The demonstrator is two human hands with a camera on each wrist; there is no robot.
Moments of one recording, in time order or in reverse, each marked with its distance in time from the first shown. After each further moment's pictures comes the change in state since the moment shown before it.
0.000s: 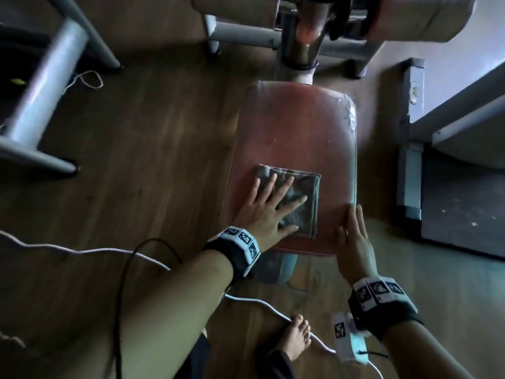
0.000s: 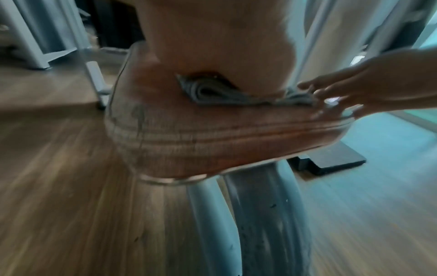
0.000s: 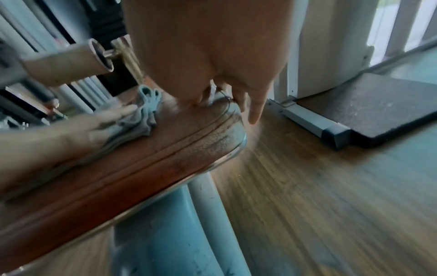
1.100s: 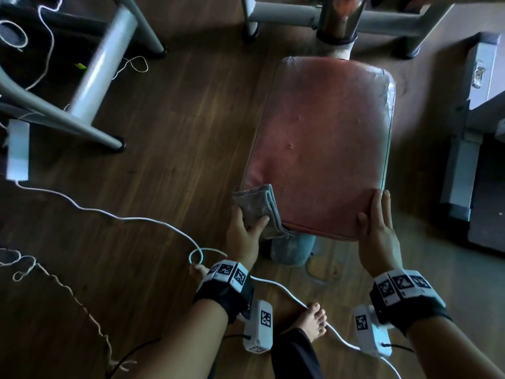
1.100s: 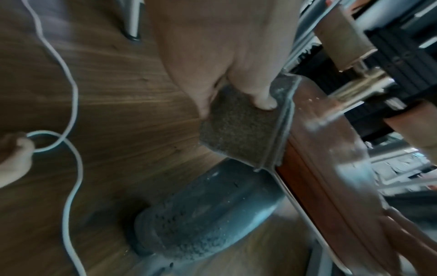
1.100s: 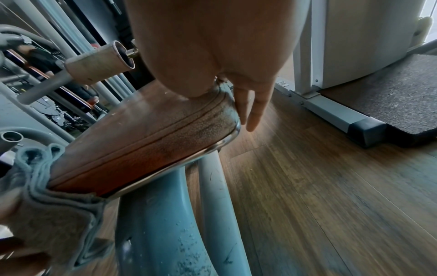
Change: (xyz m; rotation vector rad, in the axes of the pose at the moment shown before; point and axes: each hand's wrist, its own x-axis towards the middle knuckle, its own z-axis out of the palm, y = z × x) left_hand -0.099 0.029 0.058 -1.121 0.452 -0.976; right_hand 0.000 0.025 0.002 -0.001 -0.077 -0.087
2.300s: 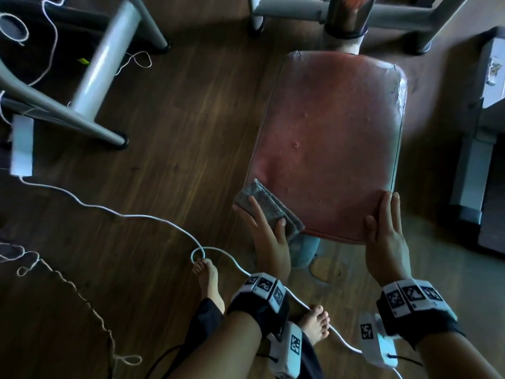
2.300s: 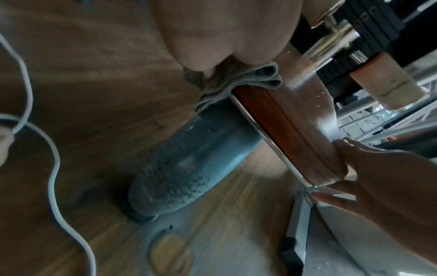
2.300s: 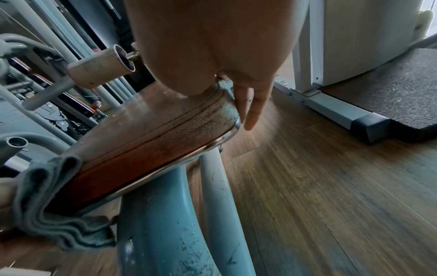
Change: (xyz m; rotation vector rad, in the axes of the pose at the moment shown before) left_hand -0.033 0.026 0.057 0.192 0.252 0.151; right_hand -0.002 0.001 0.003 0.032 0.040 -0.027
